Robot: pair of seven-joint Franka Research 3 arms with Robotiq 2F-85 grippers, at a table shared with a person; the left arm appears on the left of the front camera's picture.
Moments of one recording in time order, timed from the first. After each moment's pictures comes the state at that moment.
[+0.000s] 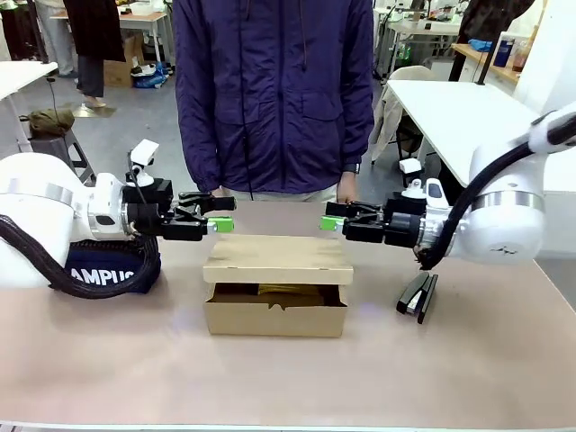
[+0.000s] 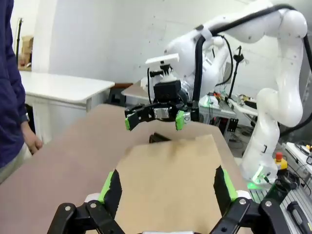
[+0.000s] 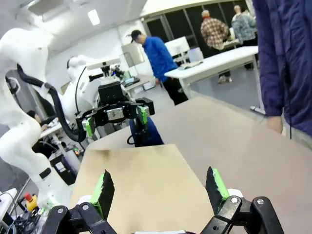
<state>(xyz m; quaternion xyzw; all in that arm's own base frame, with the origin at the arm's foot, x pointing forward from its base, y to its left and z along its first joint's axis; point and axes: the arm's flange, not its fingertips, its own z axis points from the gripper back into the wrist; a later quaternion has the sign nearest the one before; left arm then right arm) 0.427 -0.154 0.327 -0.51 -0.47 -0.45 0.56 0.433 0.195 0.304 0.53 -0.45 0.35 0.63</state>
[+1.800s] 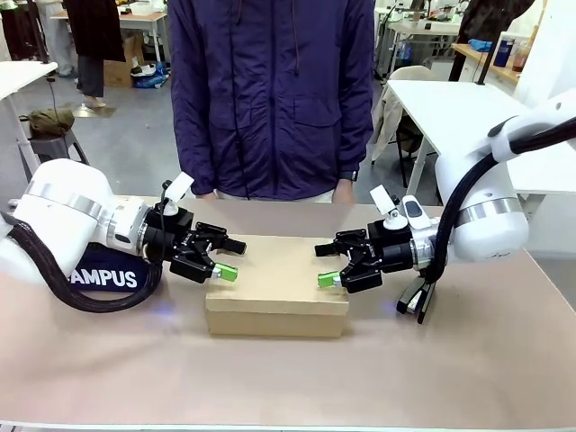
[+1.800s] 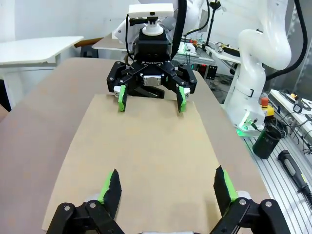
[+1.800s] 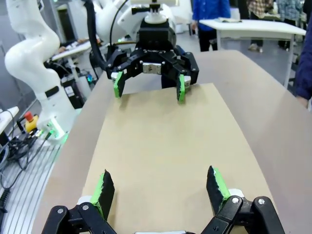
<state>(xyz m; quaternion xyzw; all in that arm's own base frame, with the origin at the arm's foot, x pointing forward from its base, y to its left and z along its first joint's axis) 0.428 -0.171 0.292 -0.48 -0.37 -0.56 0.56 0.414 0.200 0.277 0.46 -0.39 0.52 0.60</state>
